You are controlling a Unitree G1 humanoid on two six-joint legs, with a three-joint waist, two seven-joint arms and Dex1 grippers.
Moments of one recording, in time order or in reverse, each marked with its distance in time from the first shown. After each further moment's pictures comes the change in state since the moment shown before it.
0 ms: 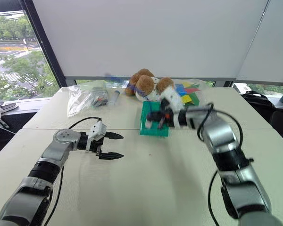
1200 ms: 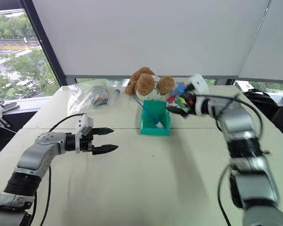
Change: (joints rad) left arm 0.143 0.130 0.085 -0.394 -0.216 0.348 0.212; right arm 0.199 -0.169 -0.190 -0.152 0.003 0.140 0.067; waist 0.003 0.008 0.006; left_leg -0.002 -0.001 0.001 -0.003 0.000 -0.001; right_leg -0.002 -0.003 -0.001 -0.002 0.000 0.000
